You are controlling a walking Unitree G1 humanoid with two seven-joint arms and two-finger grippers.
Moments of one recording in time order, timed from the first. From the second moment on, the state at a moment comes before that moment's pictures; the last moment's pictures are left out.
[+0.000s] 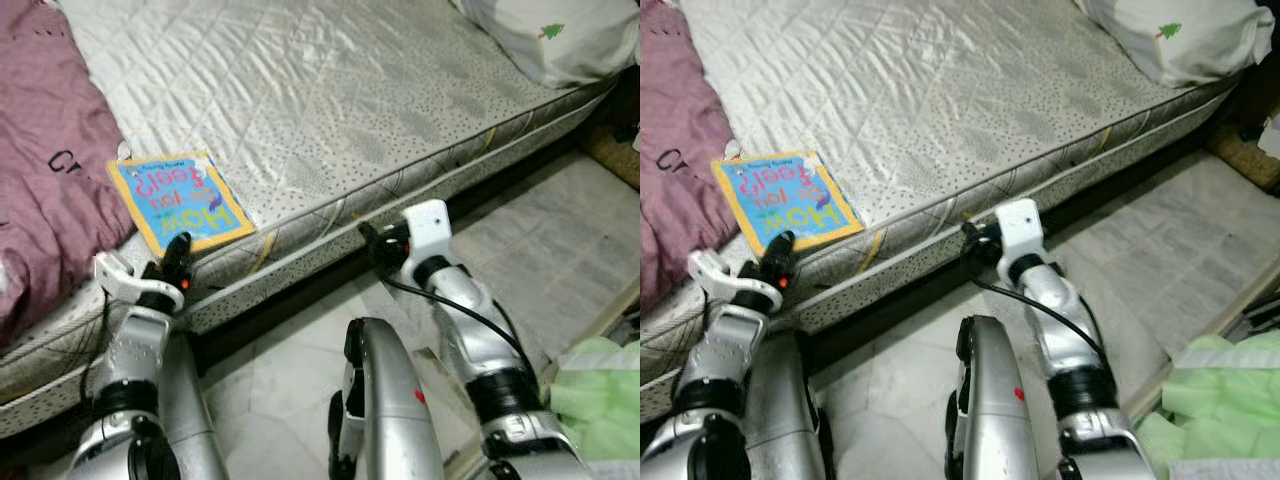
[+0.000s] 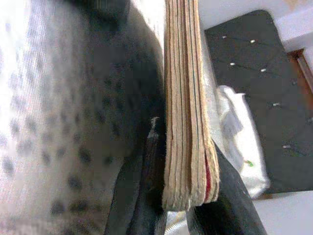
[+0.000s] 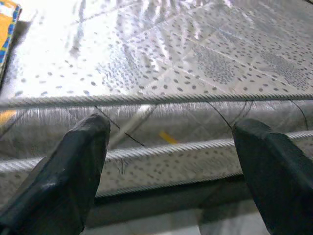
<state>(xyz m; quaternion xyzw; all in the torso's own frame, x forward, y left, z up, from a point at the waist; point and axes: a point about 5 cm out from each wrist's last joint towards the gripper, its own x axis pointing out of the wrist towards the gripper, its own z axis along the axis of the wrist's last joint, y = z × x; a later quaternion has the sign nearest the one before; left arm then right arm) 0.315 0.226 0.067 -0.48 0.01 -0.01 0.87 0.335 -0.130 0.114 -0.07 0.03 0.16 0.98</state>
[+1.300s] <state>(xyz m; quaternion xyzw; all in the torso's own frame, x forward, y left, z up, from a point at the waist) 0.314 0.172 0.122 0.03 -0.02 -0.02 1.00 0.361 -0.069 0.143 0.08 -0.06 0.18 0.98</state>
